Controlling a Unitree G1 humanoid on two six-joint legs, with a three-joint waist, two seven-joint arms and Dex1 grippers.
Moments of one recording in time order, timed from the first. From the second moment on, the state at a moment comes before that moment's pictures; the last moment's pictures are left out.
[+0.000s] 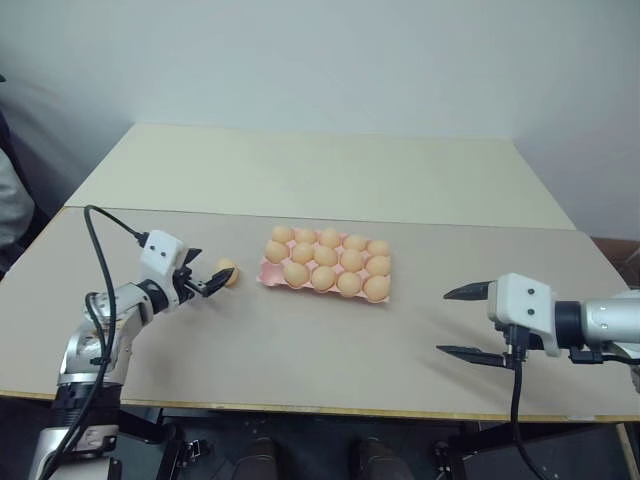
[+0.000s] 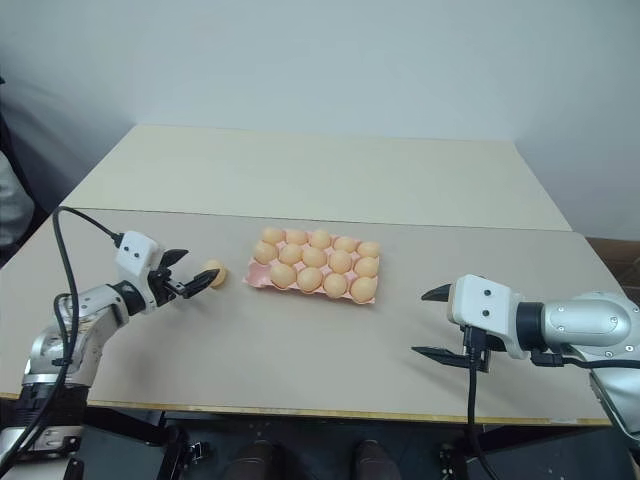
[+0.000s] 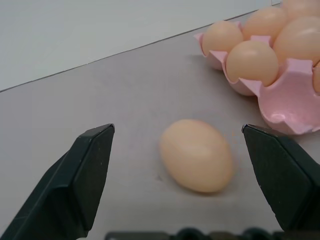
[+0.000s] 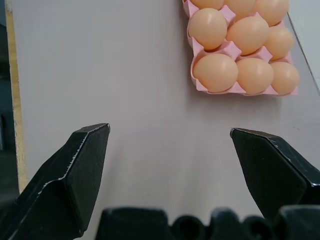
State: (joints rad) left arm -0.37 0.61 0.15 0.15 -0.28 0.36 -0.70; right arm -0.03 -1.08 -0.23 -0.51 0.37 0.39 1.10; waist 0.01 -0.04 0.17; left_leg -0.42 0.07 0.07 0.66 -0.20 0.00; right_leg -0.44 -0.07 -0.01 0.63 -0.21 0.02
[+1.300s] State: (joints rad) left arm -0.49 0.54 0.09 0.44 -0.19 0.15 -0.75; right arm 0.00 -1.08 -0.26 -0.53 0.36 0.42 1.06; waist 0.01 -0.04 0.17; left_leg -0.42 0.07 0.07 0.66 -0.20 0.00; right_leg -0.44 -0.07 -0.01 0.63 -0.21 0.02
